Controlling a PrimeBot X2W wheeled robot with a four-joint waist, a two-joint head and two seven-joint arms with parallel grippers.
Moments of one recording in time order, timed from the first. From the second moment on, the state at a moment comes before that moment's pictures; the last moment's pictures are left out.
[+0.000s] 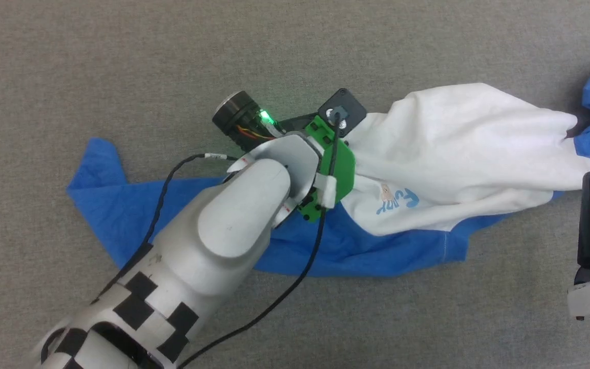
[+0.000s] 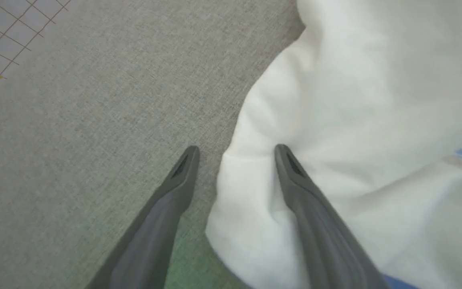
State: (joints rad) left arm -0.94 0.09 -0.84 0.61 -0.27 -0.12 0.40; right arm 0.02 -0.05 -0.28 -0.31 0.22 0.13 0.08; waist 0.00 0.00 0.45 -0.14
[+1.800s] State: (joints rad) left arm -0.53 0.60 -0.70 -0.09 -0.40 0.35 0.18; right arm 0.01 -0.05 -0.29 -0.28 0.25 0.13 0.10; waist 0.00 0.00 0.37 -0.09
